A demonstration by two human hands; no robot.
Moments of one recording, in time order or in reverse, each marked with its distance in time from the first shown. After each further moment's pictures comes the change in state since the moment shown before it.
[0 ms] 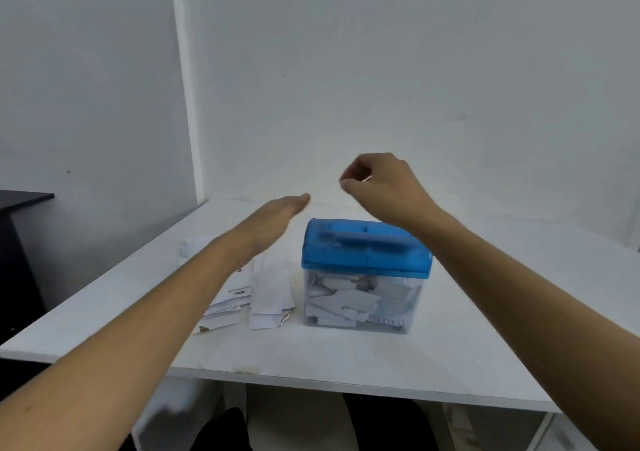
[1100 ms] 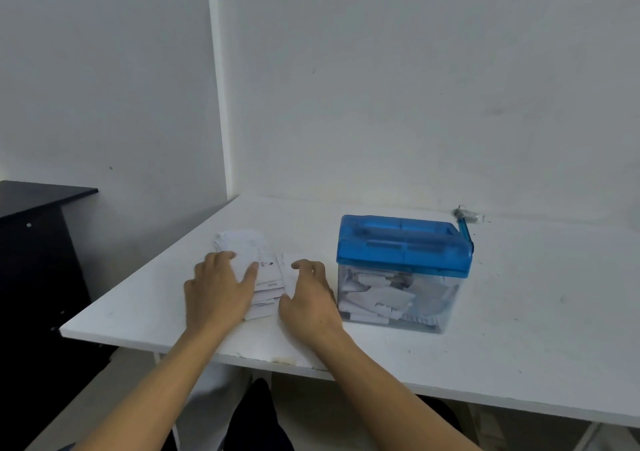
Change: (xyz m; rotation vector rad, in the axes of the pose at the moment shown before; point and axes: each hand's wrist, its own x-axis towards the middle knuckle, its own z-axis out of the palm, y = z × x) left_hand -0.057 -0.144 -0.011 0.553 0.596 -0.221; right_hand -0.072 0.004 0.207 0.018 -0.259 0.220
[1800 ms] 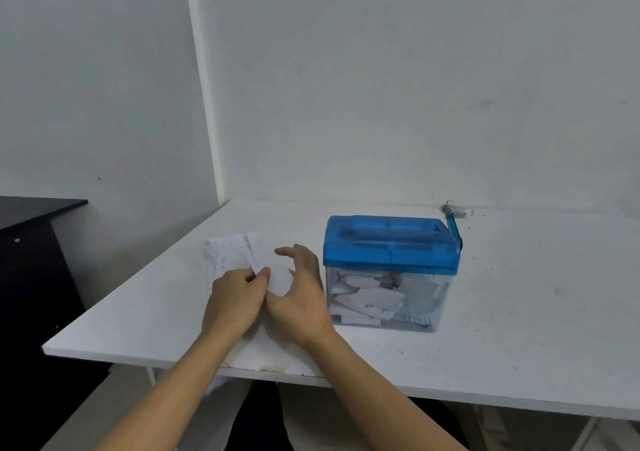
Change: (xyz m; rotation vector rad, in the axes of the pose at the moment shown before) left_hand -0.016 0.046 -0.002 -0.351 -0.169 -0.077; right_hand -0.005 0.000 -0.009 0.403 0.101 -0.162
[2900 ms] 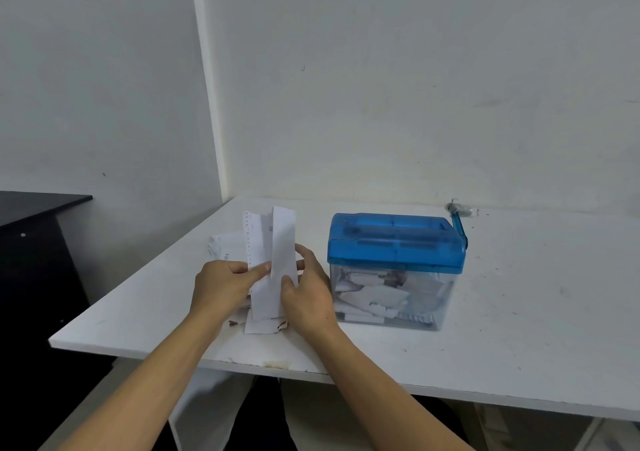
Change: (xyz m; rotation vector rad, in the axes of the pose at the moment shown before) left_hand 0.012 -0.009 -0.021 -0.234 -0.043 -0.085; right_hand 0.009 -0.003 0.004 -0.007 0.045 0.188
